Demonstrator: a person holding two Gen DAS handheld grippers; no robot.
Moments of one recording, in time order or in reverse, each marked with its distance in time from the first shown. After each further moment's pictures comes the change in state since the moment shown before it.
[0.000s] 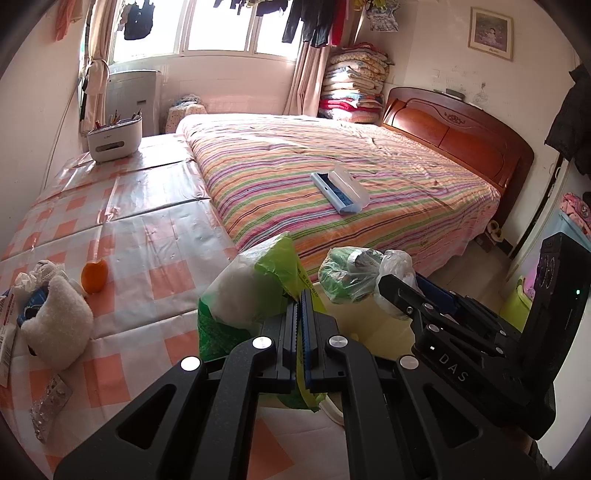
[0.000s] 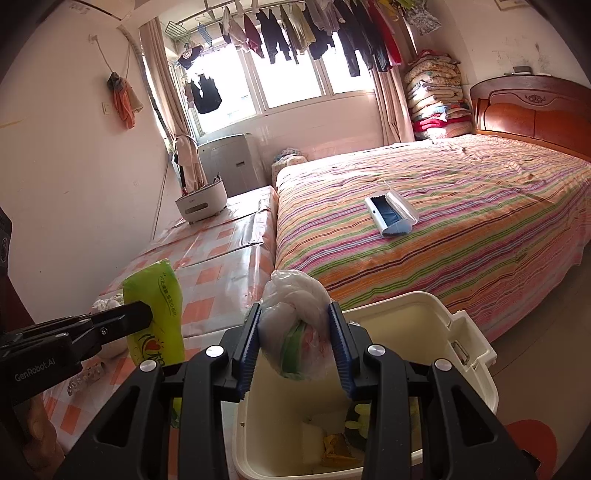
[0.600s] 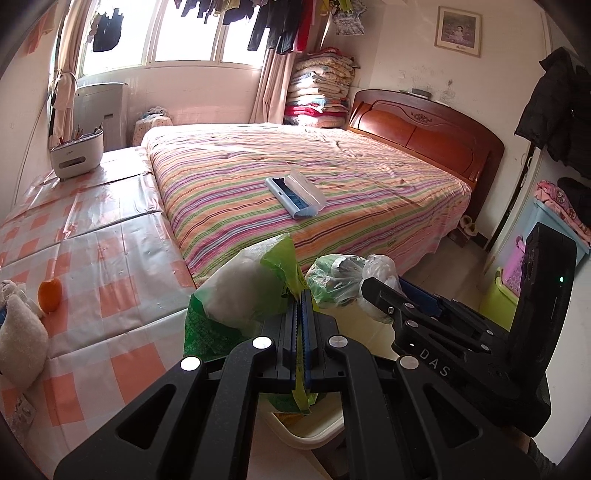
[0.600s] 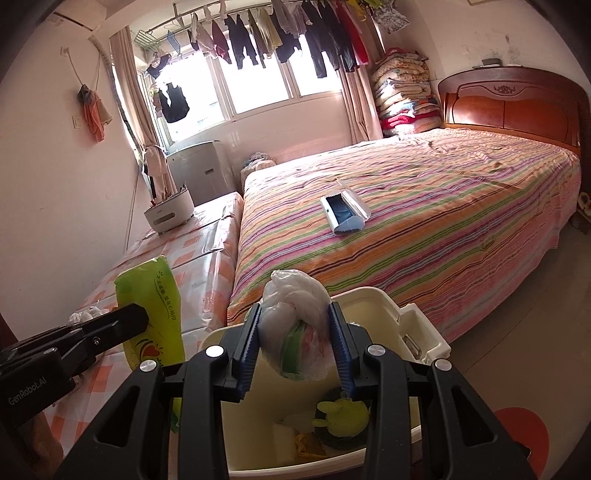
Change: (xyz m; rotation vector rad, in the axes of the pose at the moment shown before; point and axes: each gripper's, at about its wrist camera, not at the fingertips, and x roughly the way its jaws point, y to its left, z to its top) left arm 0.023 -0.035 -0.001 0.060 -0.035 -0.110; right arm -0.009 -0.037 -0.002 0.060 -0.012 -0.099
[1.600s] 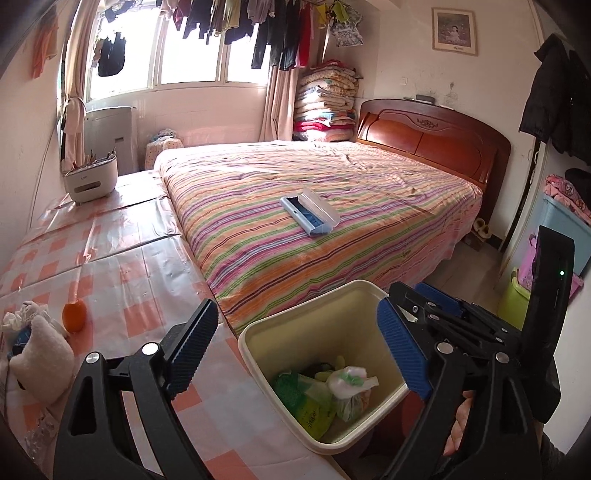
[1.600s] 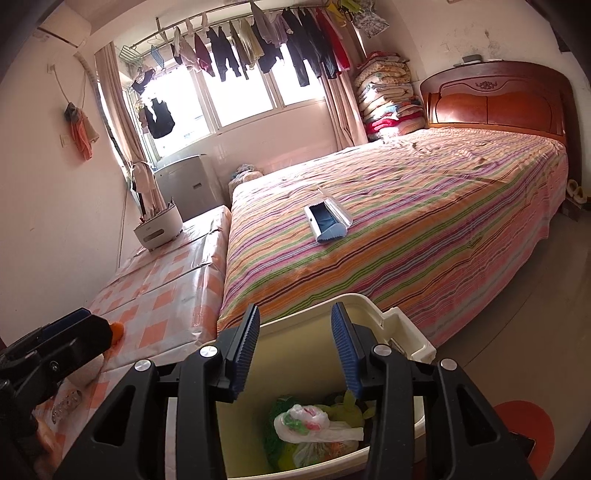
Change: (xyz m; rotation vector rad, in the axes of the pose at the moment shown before) left arm -0.015 0.003 0.008 0.039 -0.070 0.082; right arm -0.005 -0.013 0.002 0.061 -0.046 -0.029
